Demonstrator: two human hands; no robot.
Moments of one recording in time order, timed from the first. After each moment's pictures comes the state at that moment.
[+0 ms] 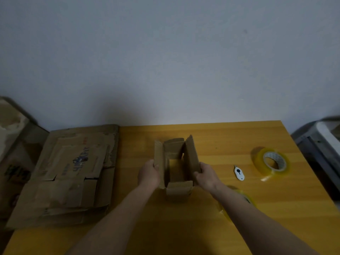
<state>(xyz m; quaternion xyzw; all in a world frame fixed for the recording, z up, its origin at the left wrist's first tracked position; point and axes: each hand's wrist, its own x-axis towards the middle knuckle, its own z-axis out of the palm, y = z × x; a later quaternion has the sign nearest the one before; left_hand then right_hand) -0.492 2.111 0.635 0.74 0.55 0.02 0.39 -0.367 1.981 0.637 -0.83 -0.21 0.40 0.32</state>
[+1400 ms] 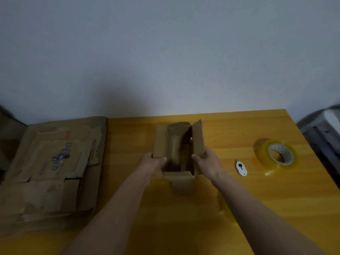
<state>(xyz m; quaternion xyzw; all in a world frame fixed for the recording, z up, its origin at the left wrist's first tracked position) -0.458 2.128 0.611 0.60 0.53 -0.04 0.60 -0.332 1.994 0.605 -0.82 -0.14 0.36 0.43</state>
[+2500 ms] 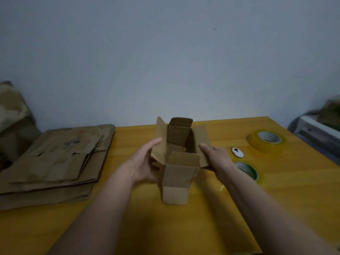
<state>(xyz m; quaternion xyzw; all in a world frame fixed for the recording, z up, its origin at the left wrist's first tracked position) -0.566 2.060 0.552 0.54 0.31 0.05 0.78 -0.429 1.893 0.550 -0.72 -0.12 0.29 0.62</state>
